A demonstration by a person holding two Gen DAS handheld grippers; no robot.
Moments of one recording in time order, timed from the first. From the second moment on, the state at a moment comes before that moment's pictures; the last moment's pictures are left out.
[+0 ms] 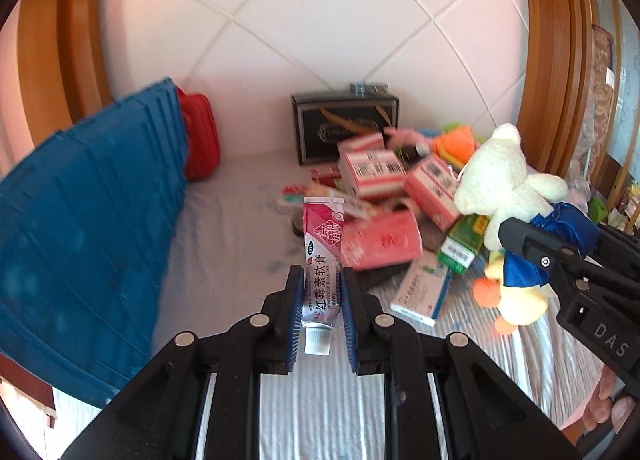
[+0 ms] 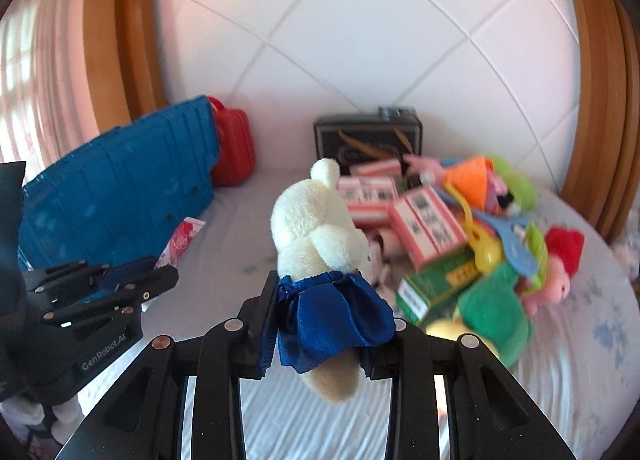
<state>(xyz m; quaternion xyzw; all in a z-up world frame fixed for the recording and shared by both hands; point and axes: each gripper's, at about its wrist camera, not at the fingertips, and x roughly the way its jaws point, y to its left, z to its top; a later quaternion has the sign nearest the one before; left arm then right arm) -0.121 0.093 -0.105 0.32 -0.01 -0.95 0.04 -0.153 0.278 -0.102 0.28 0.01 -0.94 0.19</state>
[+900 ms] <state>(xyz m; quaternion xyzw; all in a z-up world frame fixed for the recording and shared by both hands) -0.026 -0.230 0.018 0.19 0.02 -0.95 0.25 -0.125 -0.074 0.044 0.15 0.05 -0.93 0.34</state>
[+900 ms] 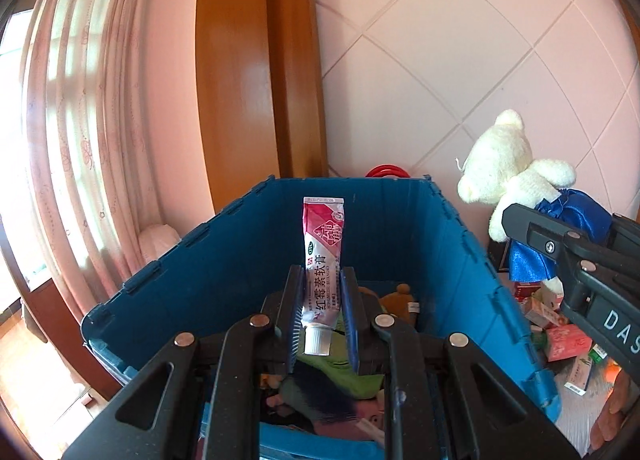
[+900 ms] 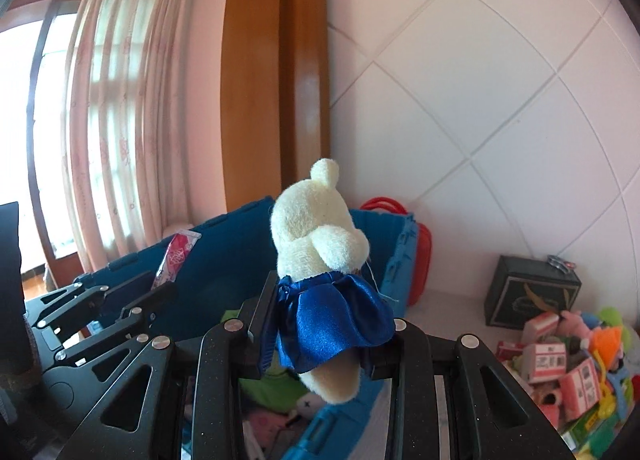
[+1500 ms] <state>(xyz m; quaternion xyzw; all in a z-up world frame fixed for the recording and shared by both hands) -0.048 -0.312 -0.011 0.30 0.05 -0.93 0.22 -0.141 -0.161 0.005 0.24 0.09 -0.93 0.26</state>
